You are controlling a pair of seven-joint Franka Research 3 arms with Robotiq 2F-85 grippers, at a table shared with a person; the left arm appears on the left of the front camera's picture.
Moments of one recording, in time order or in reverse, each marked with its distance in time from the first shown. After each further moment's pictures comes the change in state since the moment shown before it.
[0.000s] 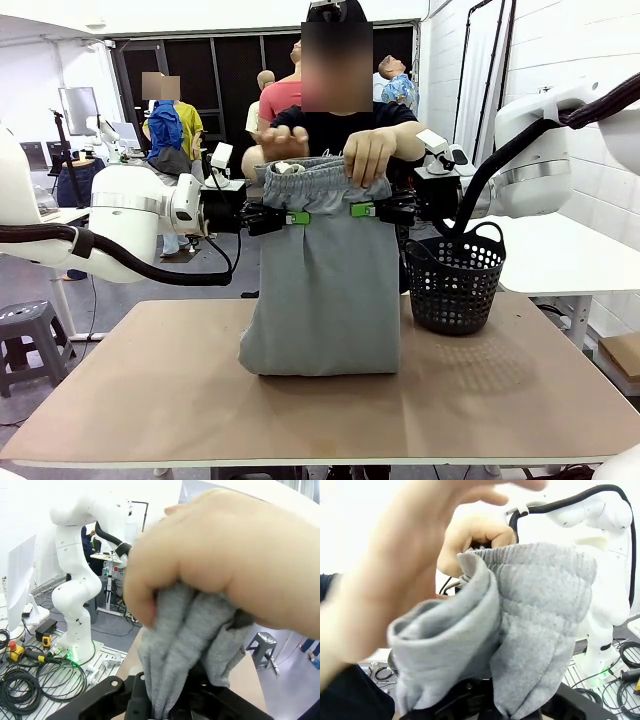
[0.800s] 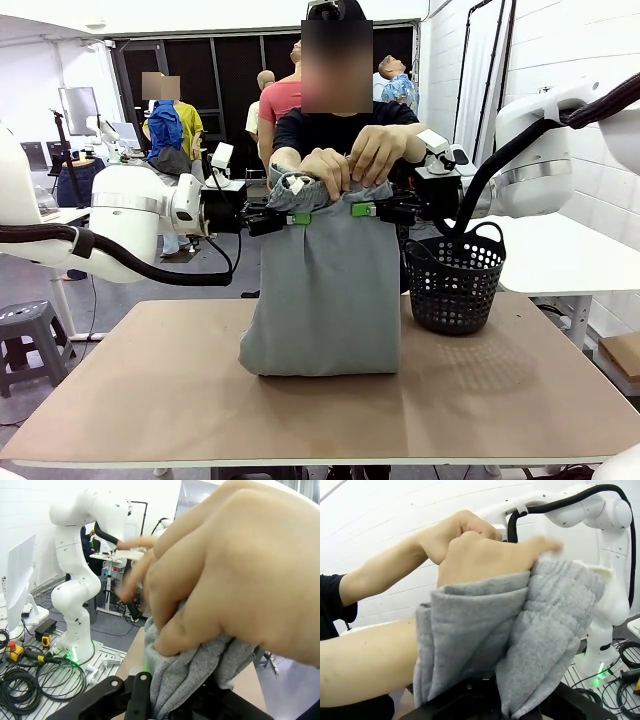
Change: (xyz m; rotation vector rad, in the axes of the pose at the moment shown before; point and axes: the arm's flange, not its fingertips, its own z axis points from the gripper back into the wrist) left arm 0.000 -0.001 -0.001 -0.003 0.000 0.000; right arm 0.000 0.000 0.002 -0.004 0.001 0.000
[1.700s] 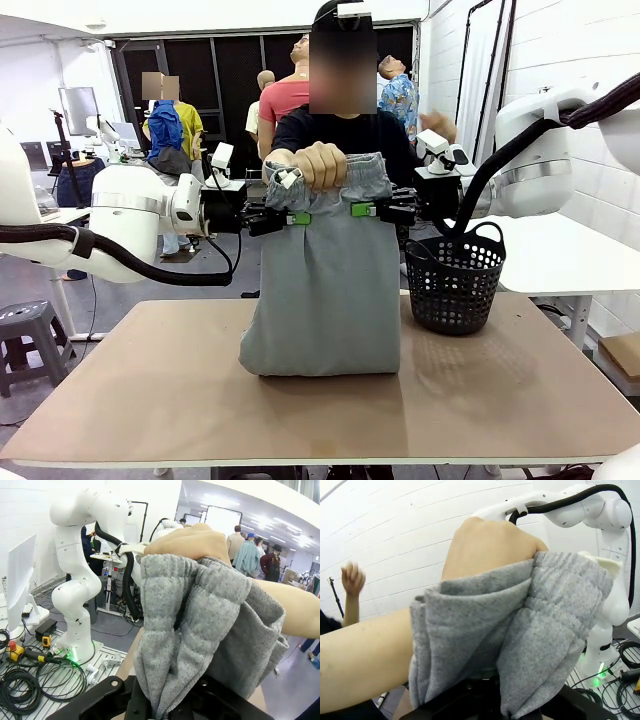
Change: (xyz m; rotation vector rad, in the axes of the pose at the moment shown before) left arm 0.000 0.000 0.000 0.000 0.000 0.000; right arm 0.000 0.000 -0.001 0.002 -0.001 0.000
